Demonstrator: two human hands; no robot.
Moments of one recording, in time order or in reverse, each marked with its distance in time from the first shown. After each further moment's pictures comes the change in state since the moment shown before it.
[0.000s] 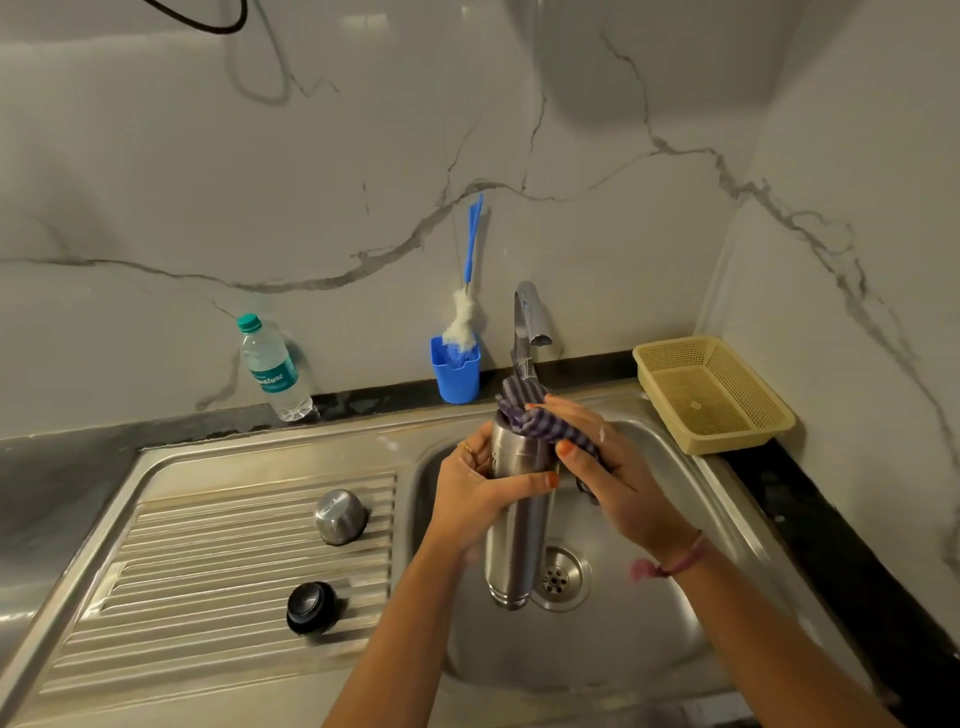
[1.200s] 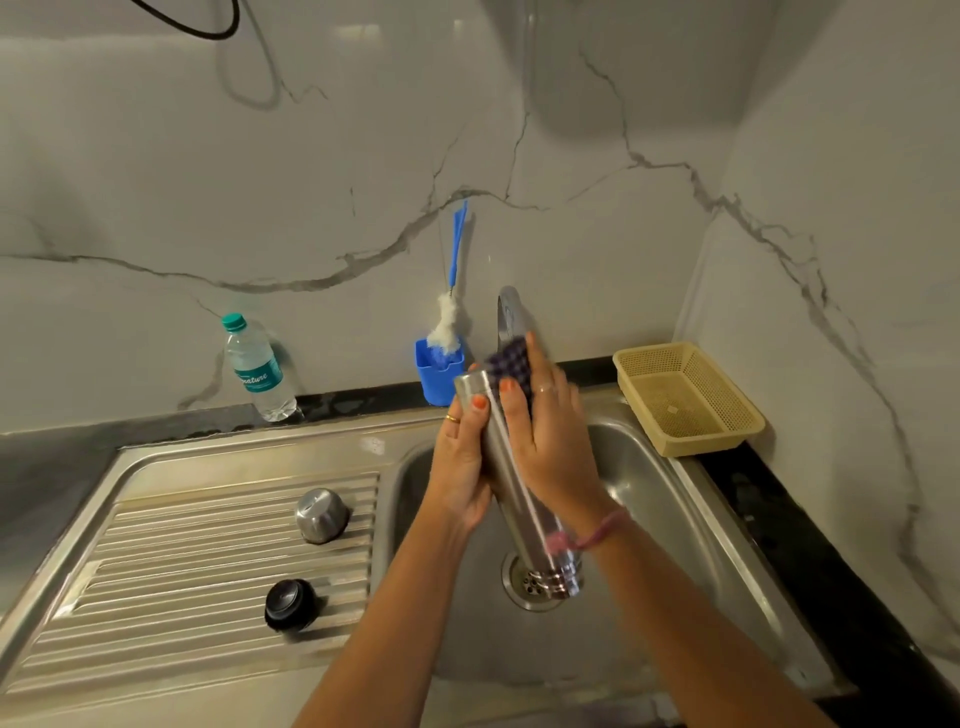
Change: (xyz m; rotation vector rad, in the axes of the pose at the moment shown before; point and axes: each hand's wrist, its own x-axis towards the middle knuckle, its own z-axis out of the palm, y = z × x) left_hand 0.021 0.012 0.023 -0.493 0.094 -0.081; right_hand 0.039 -0.031 0.034 -0.469 0.325 0.058
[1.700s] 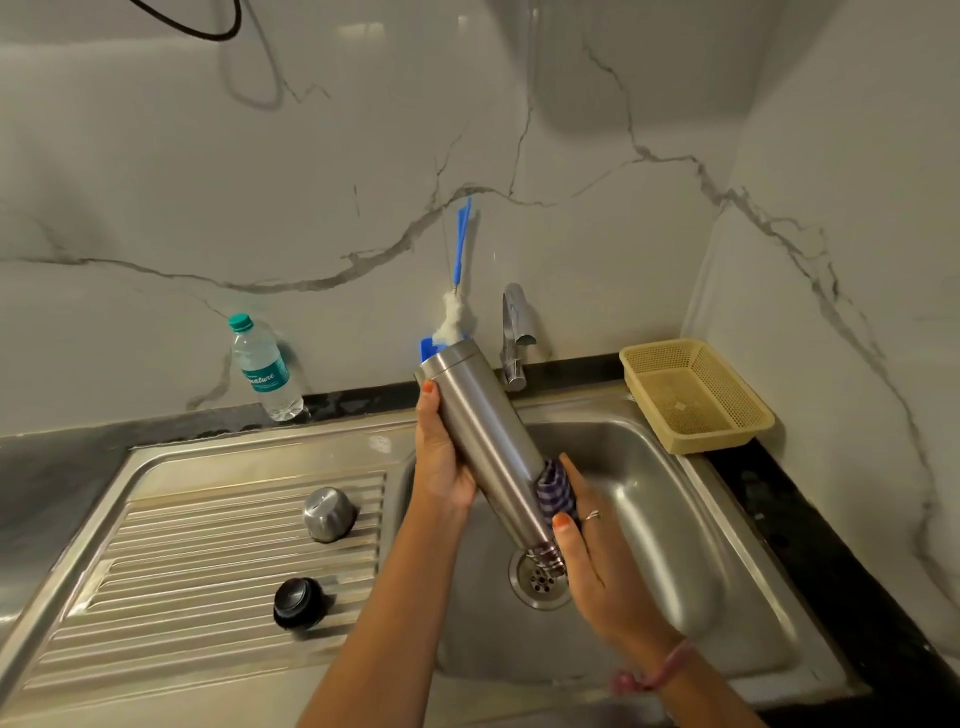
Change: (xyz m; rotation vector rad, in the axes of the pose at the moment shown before) left_hand 0.005 0.013 -0.009 -0.102 0.247 -0.025; right_hand -0.108 0.050 -0.017 0.231 -0.193 0.111
